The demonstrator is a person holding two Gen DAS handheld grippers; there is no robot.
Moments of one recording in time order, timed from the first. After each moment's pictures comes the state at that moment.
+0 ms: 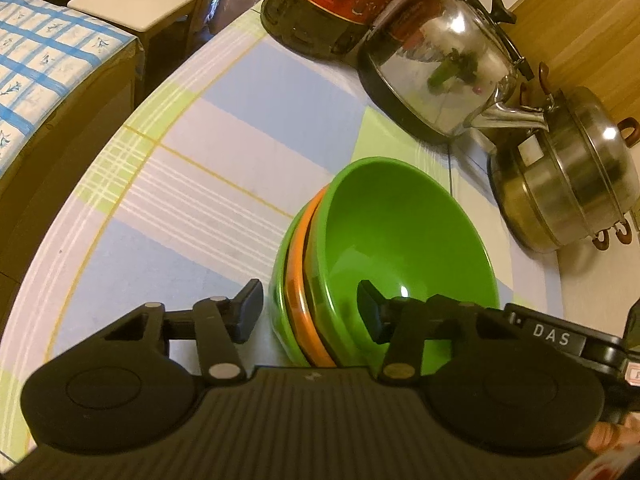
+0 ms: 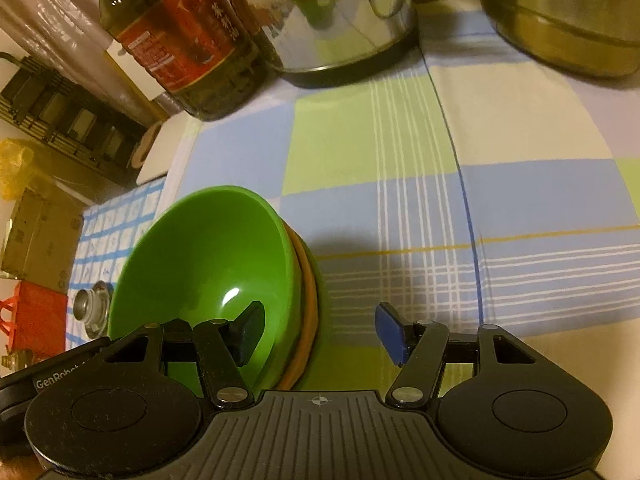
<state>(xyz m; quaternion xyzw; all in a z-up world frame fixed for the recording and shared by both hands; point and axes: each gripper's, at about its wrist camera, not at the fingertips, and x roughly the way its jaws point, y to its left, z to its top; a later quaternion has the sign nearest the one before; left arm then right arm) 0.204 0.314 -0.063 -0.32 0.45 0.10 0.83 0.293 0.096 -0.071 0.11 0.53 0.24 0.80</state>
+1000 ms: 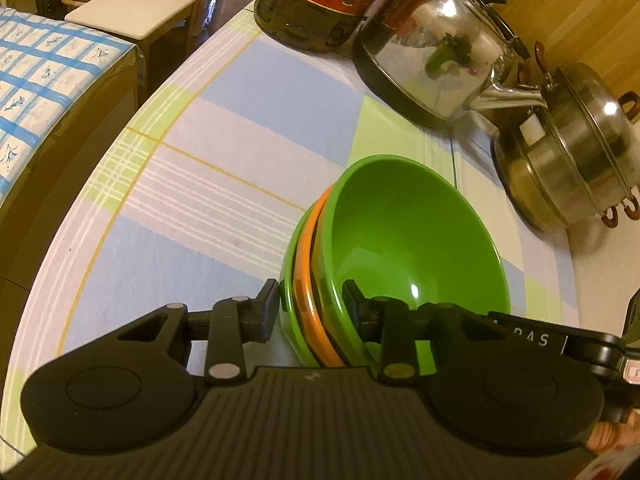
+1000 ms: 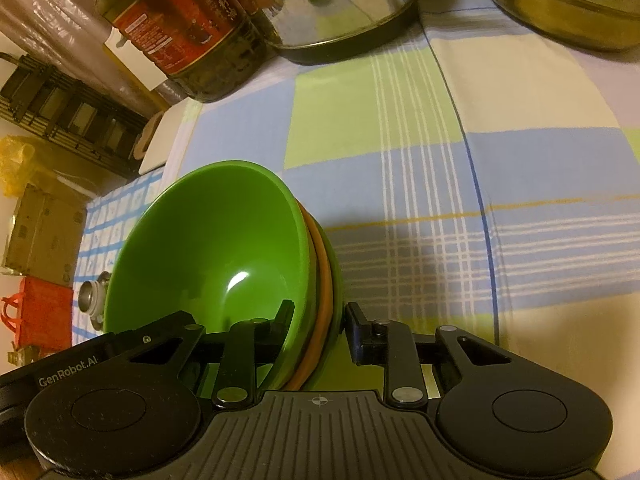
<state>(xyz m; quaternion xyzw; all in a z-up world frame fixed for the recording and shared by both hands) 0.201 0.299 -0.057 -0.28 0.46 0.10 0.83 0.281 0.099 -0.077 0.13 0.55 0.24 0.79</state>
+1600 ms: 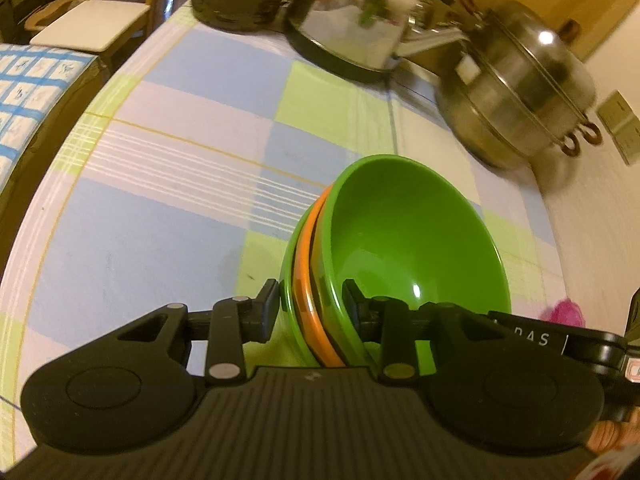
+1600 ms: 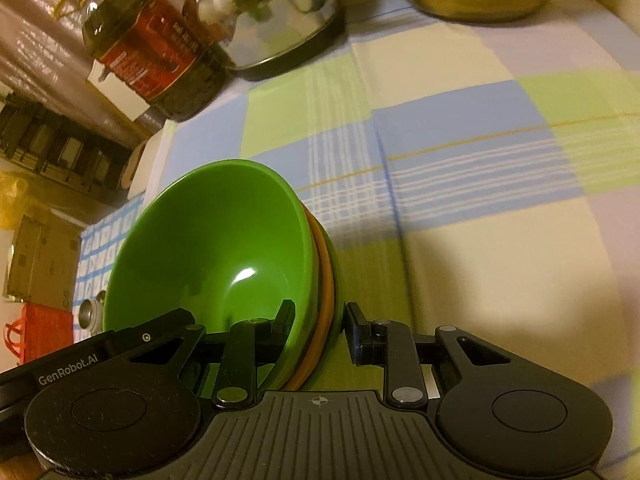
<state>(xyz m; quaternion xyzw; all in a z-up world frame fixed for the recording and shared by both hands) 0.166 0.221 -0.033 -0.23 0.47 0.05 0.85 0.212 0.018 -0.057 0.17 0.53 0.20 0.81</state>
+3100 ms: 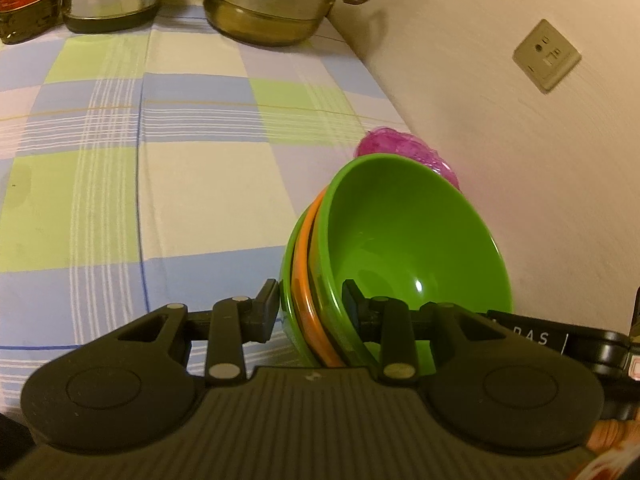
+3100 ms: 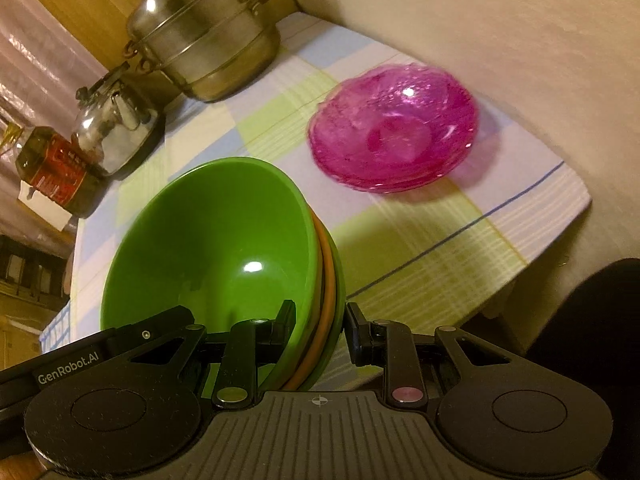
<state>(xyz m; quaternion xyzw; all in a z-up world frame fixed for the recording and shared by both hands) 0.088 -0.022 -0.012 -0.14 0.49 -0.14 0.85 0.025 -0.229 -0.023 0.26 0.47 0.02 0.84</state>
